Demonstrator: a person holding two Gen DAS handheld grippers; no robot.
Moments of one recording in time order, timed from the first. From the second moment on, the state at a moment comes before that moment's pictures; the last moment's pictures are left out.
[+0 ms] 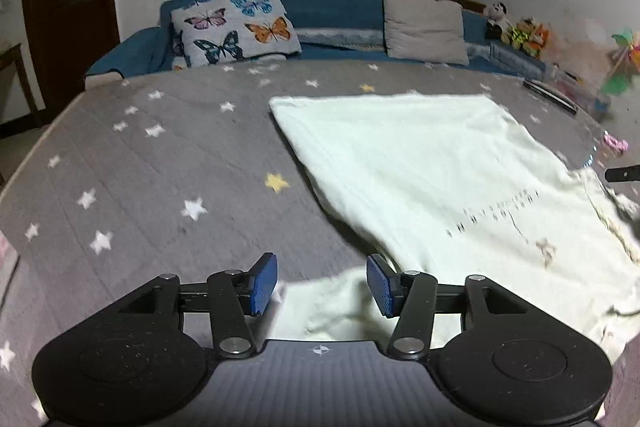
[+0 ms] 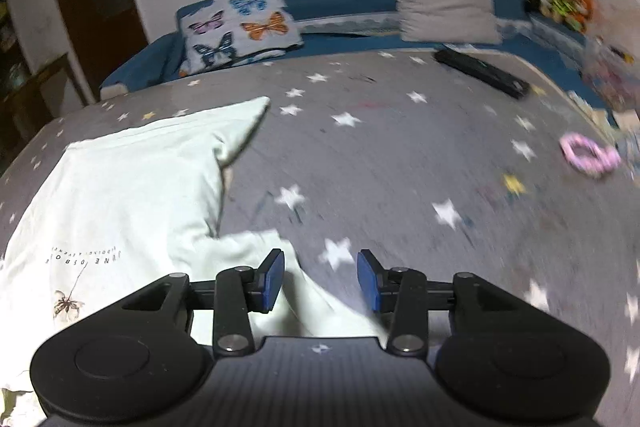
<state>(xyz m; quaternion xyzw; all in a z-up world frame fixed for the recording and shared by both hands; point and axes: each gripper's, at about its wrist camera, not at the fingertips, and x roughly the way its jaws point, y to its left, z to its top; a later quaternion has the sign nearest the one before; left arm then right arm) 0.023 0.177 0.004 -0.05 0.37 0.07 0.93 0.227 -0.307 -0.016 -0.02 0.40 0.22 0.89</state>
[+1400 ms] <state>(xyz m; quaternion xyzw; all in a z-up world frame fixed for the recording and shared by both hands) -0.018 0.154 0.010 -0.06 0.35 0.21 0.91 0.158 -0.317 -0.006 -0.01 0.38 0.22 0.90</state>
